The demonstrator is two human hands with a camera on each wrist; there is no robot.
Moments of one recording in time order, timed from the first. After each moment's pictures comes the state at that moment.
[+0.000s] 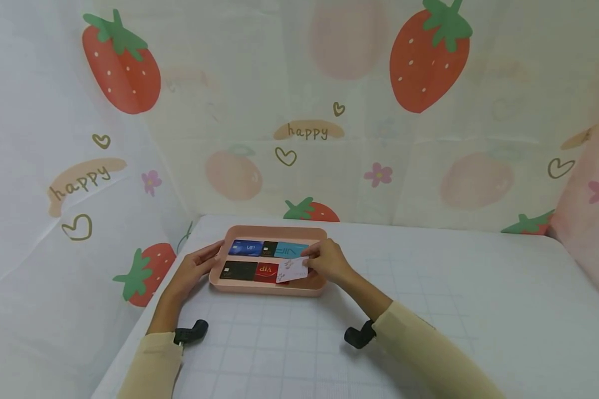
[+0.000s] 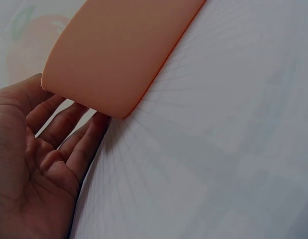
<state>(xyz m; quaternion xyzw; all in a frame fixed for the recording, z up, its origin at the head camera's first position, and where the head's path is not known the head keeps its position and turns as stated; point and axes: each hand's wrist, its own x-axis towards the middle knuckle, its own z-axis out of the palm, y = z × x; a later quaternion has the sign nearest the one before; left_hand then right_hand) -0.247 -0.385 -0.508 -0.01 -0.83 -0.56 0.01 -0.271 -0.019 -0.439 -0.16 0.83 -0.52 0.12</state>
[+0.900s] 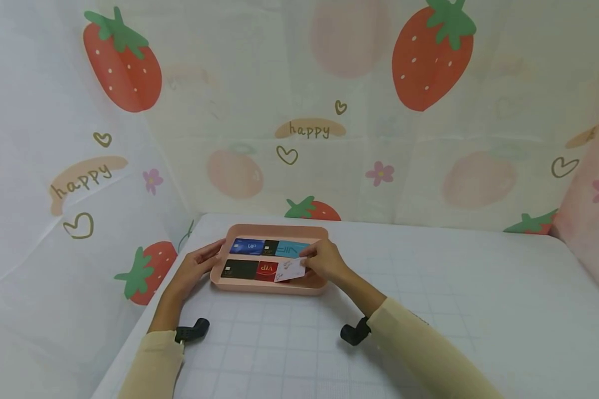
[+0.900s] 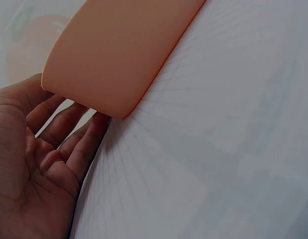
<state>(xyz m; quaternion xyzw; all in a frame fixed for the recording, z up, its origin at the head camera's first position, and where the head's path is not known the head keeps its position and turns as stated) -0.247 -0.385 -0.507 -0.01 -0.83 -0.55 0.01 -0.277 -0.028 -0.449 -0.16 0.83 -0.52 0.12</state>
